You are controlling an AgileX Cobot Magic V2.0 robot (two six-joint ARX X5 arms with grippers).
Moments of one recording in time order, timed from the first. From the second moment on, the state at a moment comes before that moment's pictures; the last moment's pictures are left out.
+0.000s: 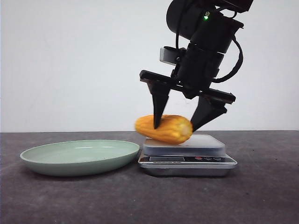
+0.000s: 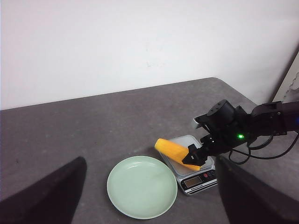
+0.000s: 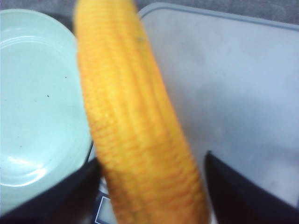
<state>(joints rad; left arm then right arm) -0.86 0.71 1.89 -1.42 -0.33 -0.20 0.61 1.72 1.17 -0.41 -0.03 0.45</state>
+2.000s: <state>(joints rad) -0.86 0.71 1.88 -1.42 -0.37 -0.18 0.85 1.78 1.18 -0.13 -0.08 0.96</state>
